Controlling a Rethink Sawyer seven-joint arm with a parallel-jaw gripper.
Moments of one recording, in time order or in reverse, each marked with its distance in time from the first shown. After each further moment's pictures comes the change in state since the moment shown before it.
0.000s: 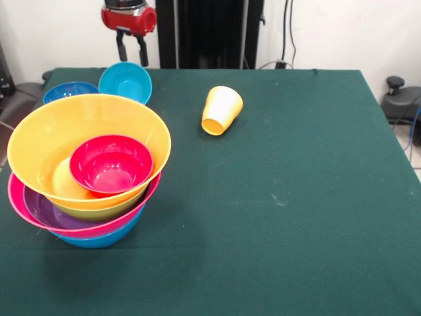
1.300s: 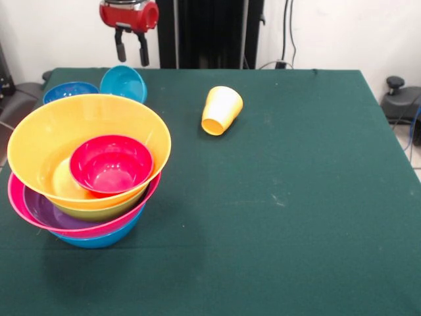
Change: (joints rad) arm 0.006 -0.082 0.095 0.001 0.053 0.060 0.000
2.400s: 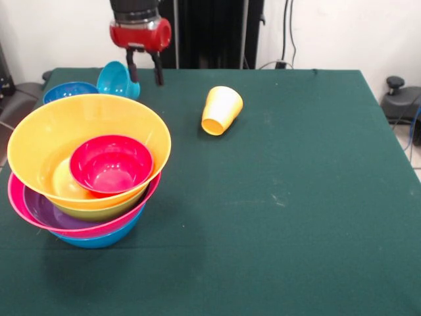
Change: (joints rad) arm 0.037 0.104 0.076 -0.094 -0.029 0.036 0.000
